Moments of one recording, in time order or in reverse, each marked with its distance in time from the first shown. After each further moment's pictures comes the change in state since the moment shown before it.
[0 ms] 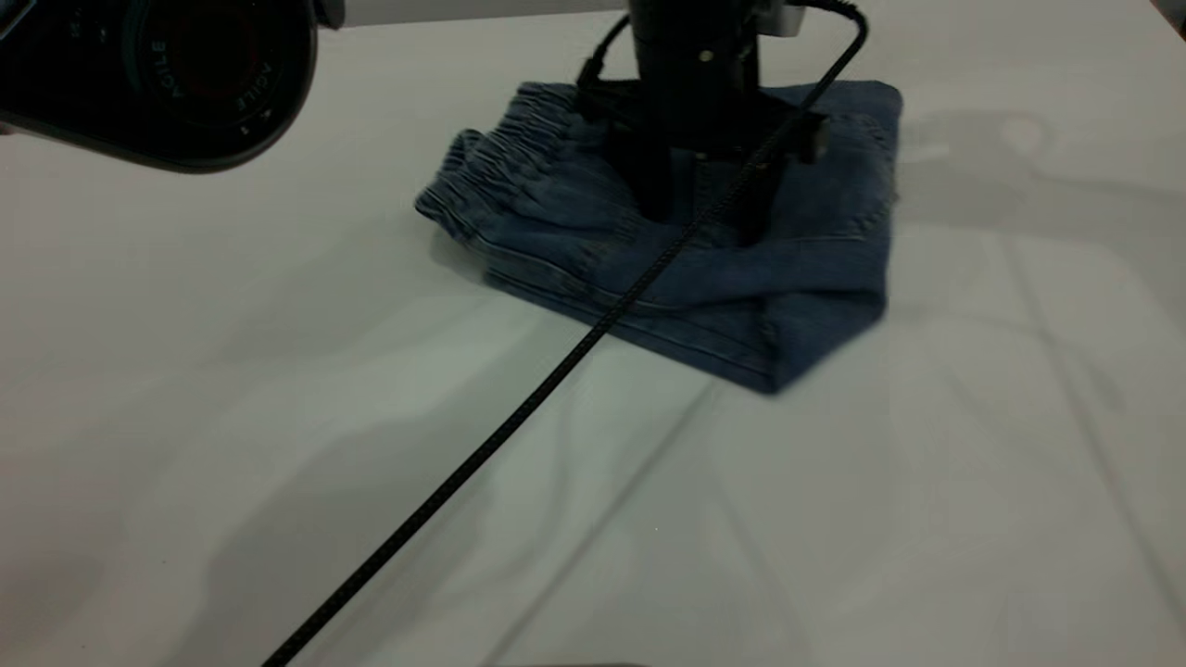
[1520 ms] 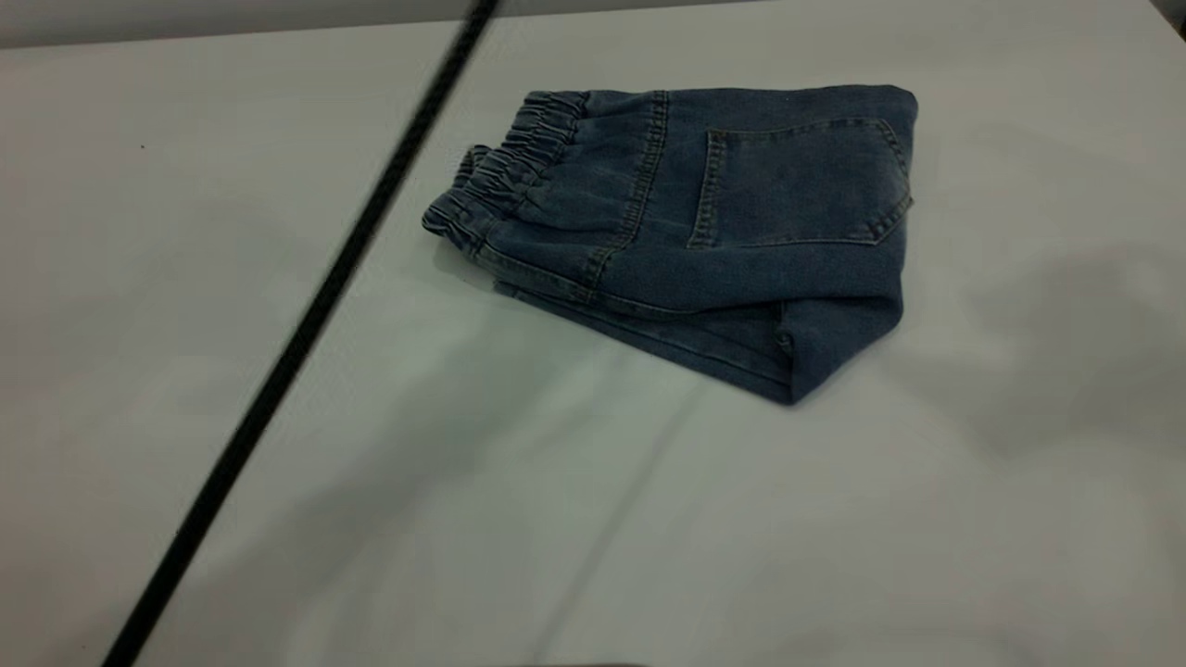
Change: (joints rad) left arm -0.001 -0.792 0.592 0.199 0.000 0.171; right arm 0.000 -0.640 0.005 -0.076 0.341 0.148
